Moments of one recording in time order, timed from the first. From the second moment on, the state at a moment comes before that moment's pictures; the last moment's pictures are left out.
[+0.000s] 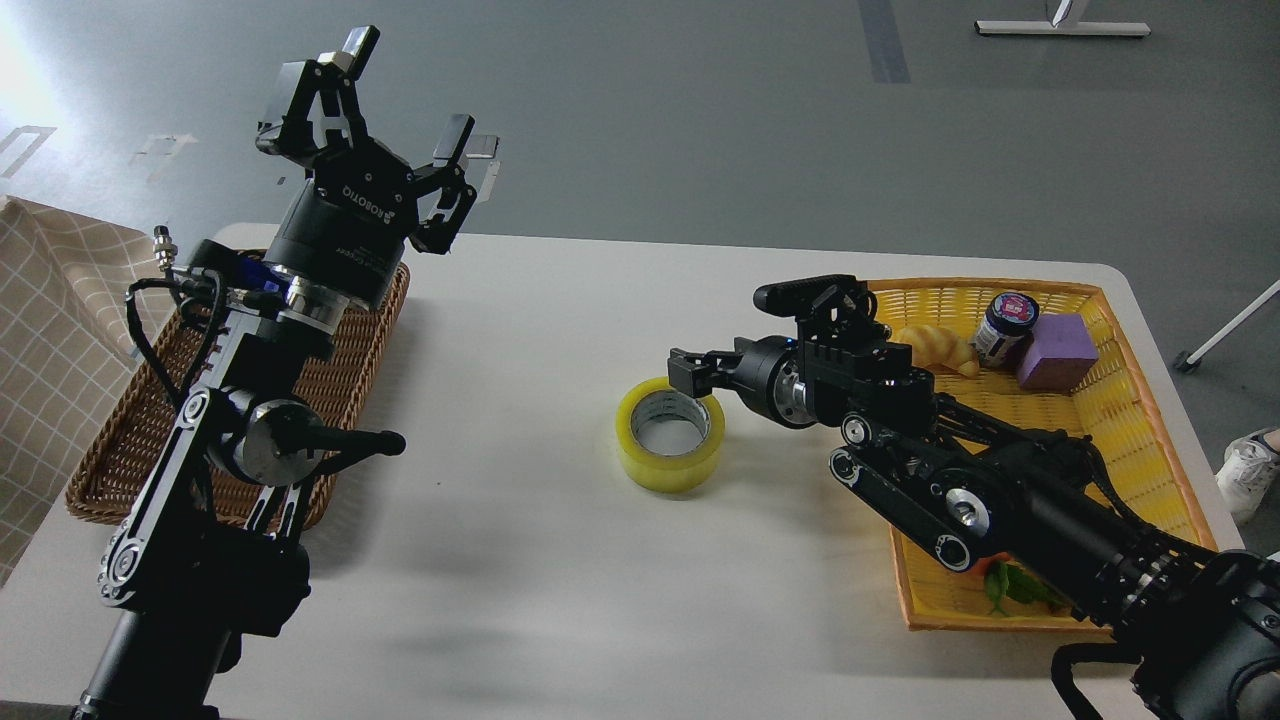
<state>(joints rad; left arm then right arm) -0.24 0.04 -1.52 -1.54 0.83 -0.27 -0.12 0.80 0.00 0.70 0.95 -1.96 0.32 -0.19</state>
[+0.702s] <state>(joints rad) -0.23 0.07 -1.52 -1.52 0.83 -0.28 -0.12 0.83 -0.06 1.04 1.18 -1.89 0.27 -0.19</state>
